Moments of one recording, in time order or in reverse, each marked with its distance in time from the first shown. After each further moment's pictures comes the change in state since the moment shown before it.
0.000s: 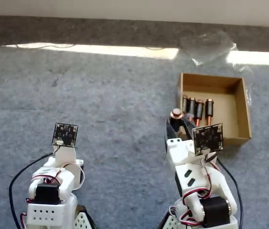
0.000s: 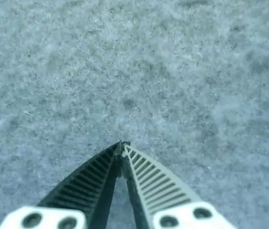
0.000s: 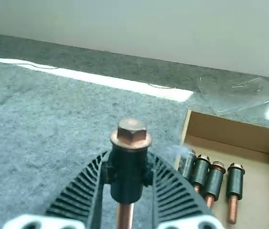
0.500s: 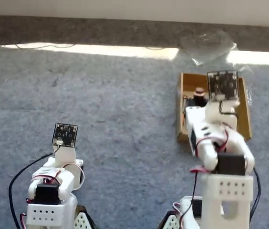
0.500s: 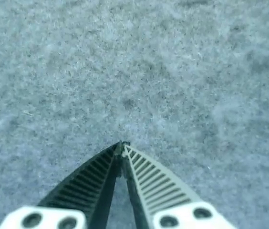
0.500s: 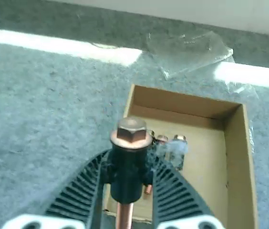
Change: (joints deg) left arm 0.0 0.0 0.0 0.0 0.0; right arm 14.0 44.9 -28.4 1.5 7.4
